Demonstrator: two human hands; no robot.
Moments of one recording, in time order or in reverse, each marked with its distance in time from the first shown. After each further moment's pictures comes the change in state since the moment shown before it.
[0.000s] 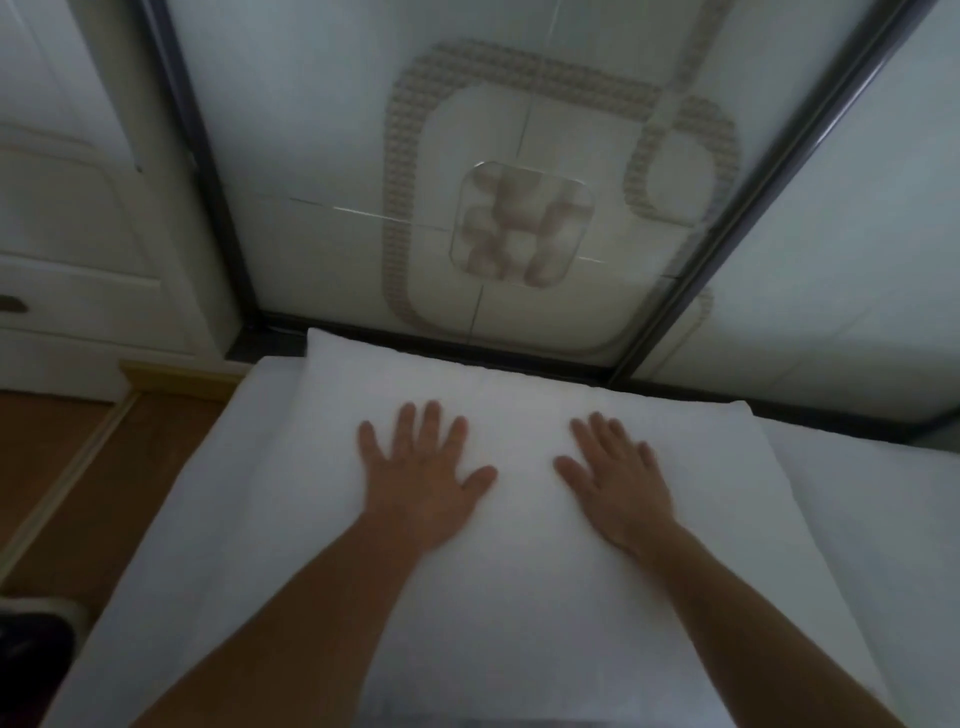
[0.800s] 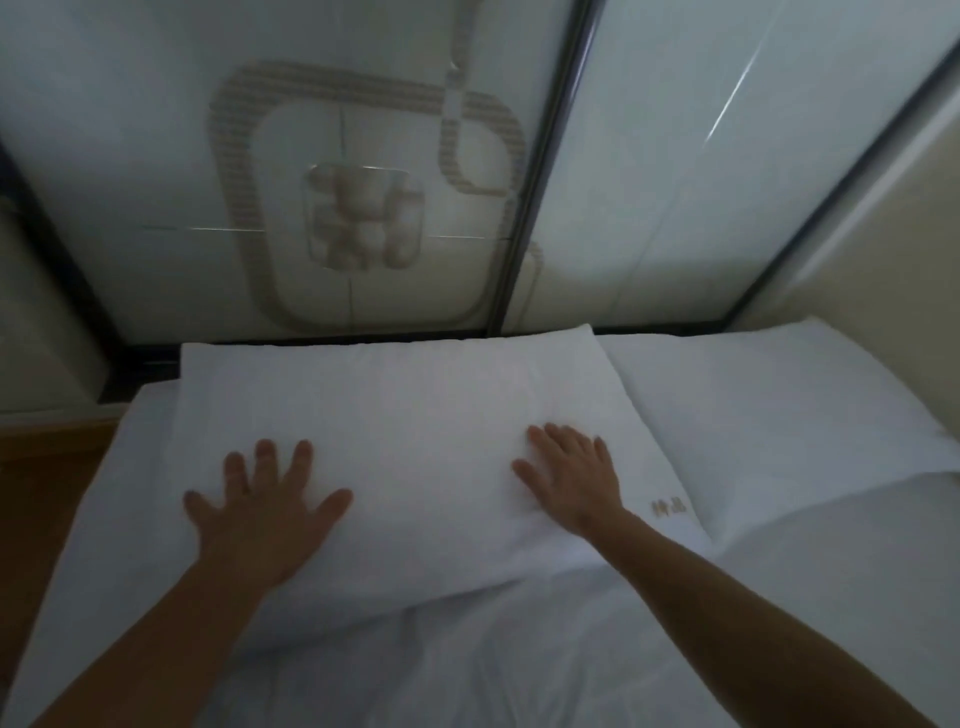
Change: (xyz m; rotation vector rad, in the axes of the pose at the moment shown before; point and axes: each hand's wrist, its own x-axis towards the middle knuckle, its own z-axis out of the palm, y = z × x) left_hand -0.104 -0.037 0.000 -0.046 -0.073 -0.119; right_hand -0.153 0.035 -0.004 0.083 0.108 0.197
